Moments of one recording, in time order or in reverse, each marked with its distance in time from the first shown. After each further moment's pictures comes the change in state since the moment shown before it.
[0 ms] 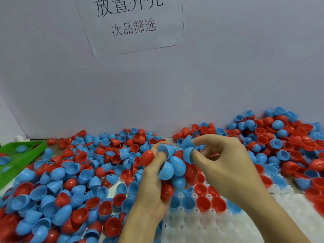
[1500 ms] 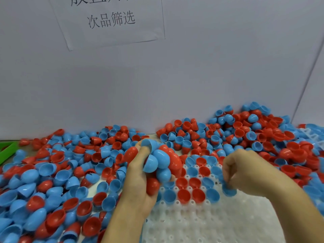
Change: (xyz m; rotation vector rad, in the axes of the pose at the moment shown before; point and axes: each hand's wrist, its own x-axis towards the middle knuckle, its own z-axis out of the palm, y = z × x) left_hand 0.001 -0.008 0.013 -0.028 0.143 -0.026; right_hand 0.000 0.064 -0.075 -0.713 -0.348 0.423
